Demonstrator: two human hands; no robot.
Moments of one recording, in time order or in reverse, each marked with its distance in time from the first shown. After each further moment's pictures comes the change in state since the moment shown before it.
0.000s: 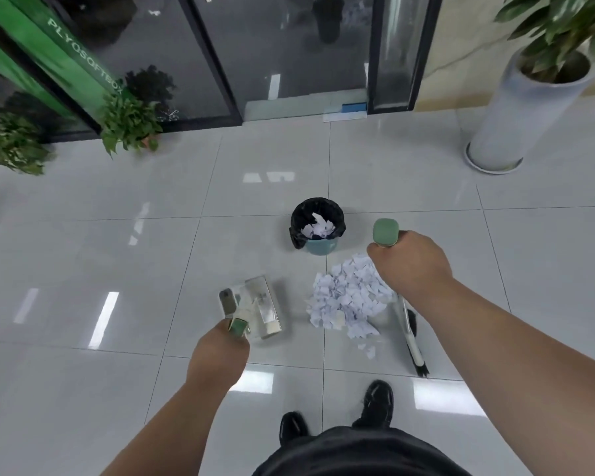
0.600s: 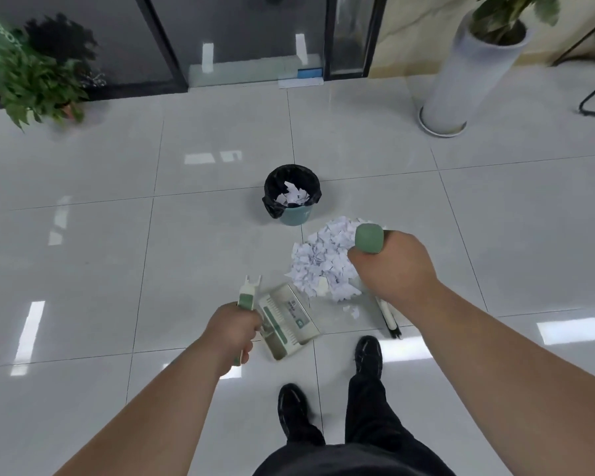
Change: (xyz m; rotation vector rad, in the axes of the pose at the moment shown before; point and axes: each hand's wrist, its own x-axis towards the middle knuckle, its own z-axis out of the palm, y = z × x) left_hand 0.070 -0.083 0.015 -0.514 -0.484 -0.132; right_hand -0.101 -0.045 0.102 0.047 0.055 0.020
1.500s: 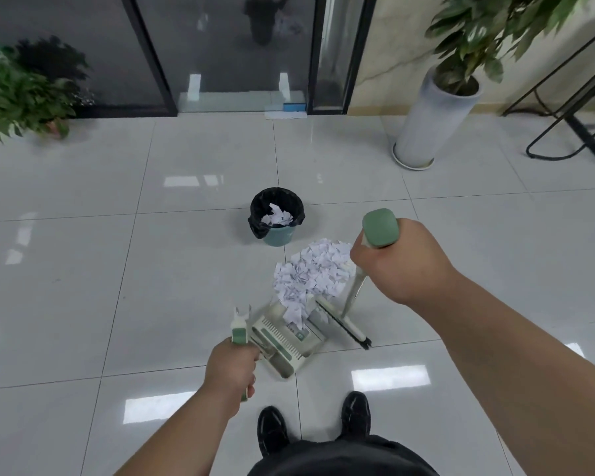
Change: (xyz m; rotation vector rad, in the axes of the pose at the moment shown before) left_hand -0.026 -0.049 0.021 -0.217 0.049 0.057; right_hand -0.052 -0.041 -0.059 0.190 0.004 -0.045
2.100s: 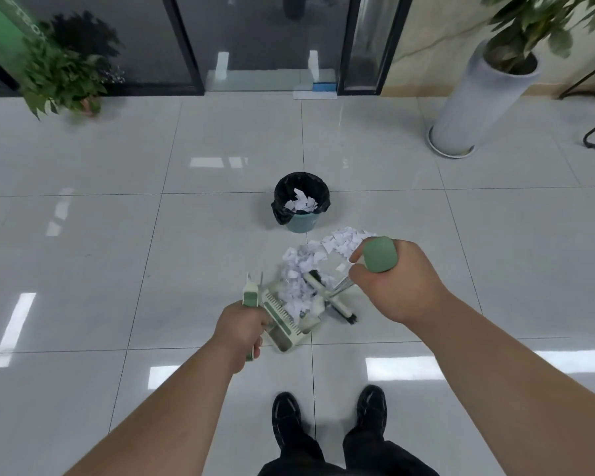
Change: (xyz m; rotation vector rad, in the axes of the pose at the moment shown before) left_hand 0.047 0.033 -0.016 0.005 -0.039 0.007; right_hand 0.017 0.018 0.058 0.041 -0.102 0.023
